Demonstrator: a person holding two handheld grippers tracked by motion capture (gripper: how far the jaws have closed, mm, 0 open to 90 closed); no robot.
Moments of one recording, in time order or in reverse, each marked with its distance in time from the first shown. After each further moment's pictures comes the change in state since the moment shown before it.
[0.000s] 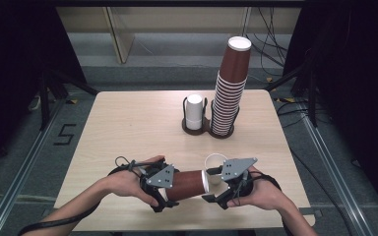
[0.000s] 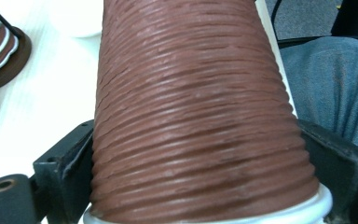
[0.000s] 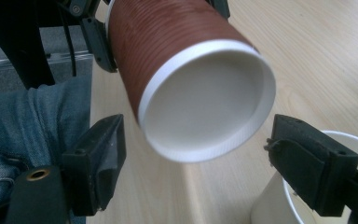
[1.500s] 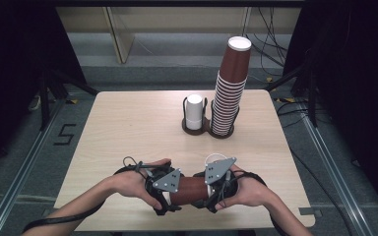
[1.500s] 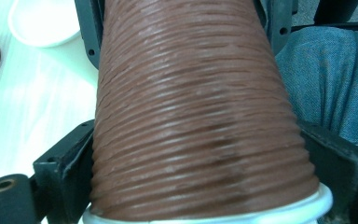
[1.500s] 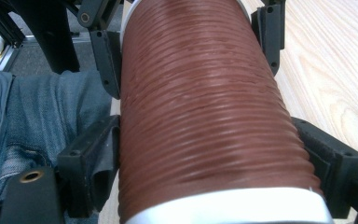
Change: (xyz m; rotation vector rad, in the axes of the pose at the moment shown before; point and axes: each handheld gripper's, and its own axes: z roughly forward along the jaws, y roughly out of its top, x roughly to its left) left arm -0.003 0.008 0.011 0.031 -0.053 0.043; right arm 0.005 0.015 0.033 0.079 0.131 -0.047
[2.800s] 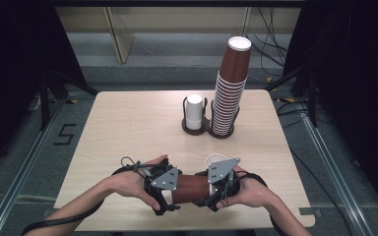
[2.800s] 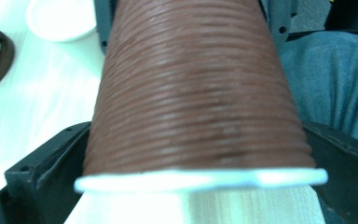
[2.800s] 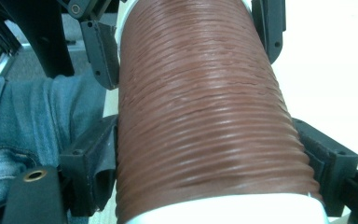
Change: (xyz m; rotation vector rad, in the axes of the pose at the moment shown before) left arm 0.002 -0.005 -0.002 -0.019 0.035 -0.028; right arm -0.001 -0.010 -0.001 -0.042 -0.022 0.035
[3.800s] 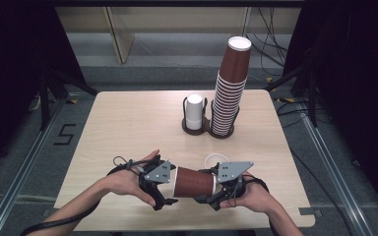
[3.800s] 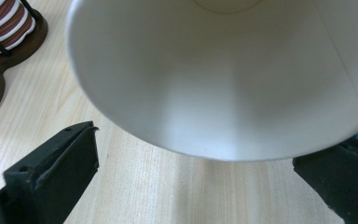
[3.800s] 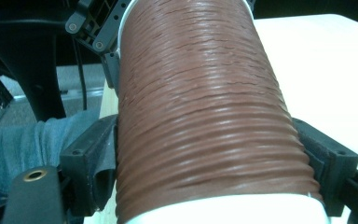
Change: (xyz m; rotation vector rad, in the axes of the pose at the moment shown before) left arm 0.009 -0.019 -0.004 -0.051 0.059 -0.106; right arm -0.002 -0.020 -0.004 -0.222 -0.055 0.023
